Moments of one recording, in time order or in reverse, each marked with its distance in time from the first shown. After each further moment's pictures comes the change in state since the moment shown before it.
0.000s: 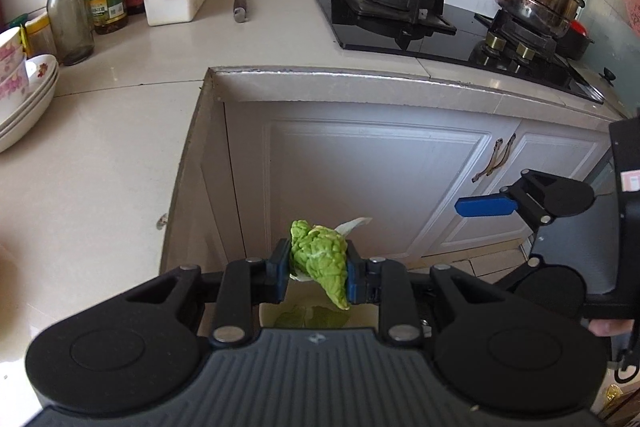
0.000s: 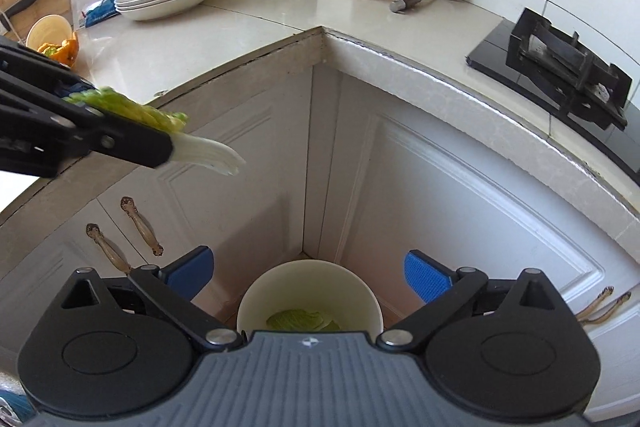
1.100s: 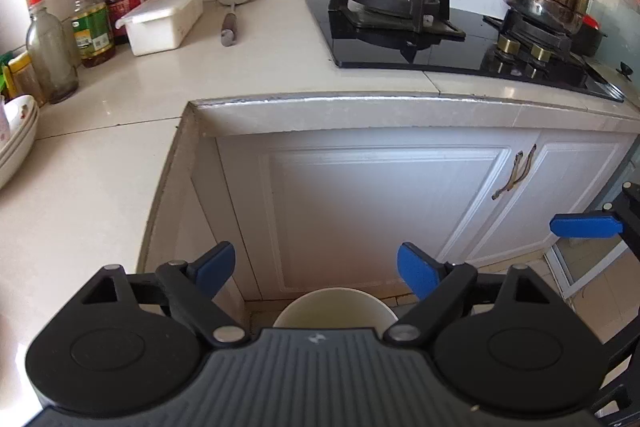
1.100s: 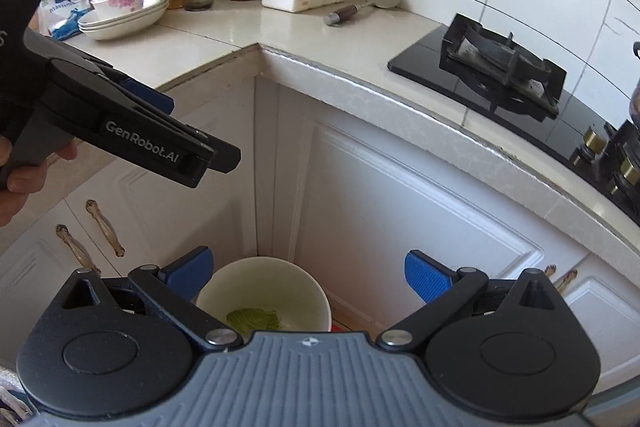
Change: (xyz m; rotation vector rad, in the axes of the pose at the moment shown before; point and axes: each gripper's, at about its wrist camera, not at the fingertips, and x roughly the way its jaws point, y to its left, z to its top) left arm 0.029 -0.021 0.026 0.043 -0.062 0.082; right arm -0.047 -0.019 -0.012 0.017 -0.061 -0.113
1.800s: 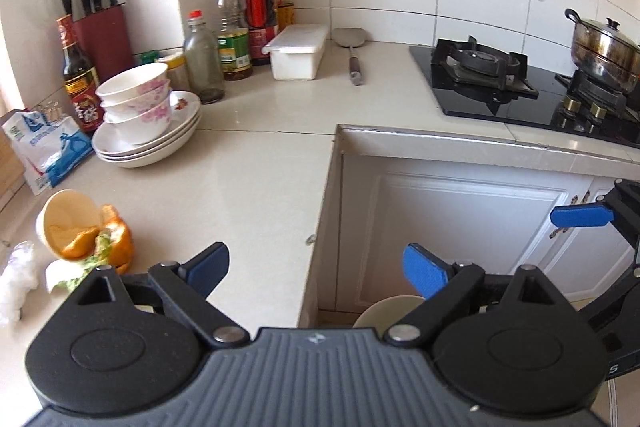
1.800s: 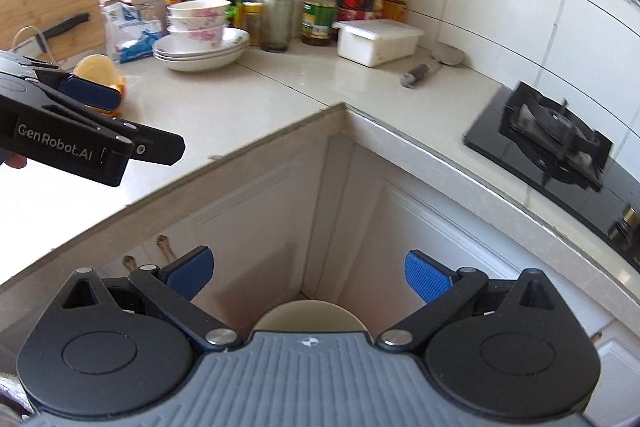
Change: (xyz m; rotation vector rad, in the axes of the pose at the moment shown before) left arm -0.114 0.064 -0.044 -0.140 -0.111 0.238; right arm -0.025 0.066 0.038 -0.119 -0.099 0.139
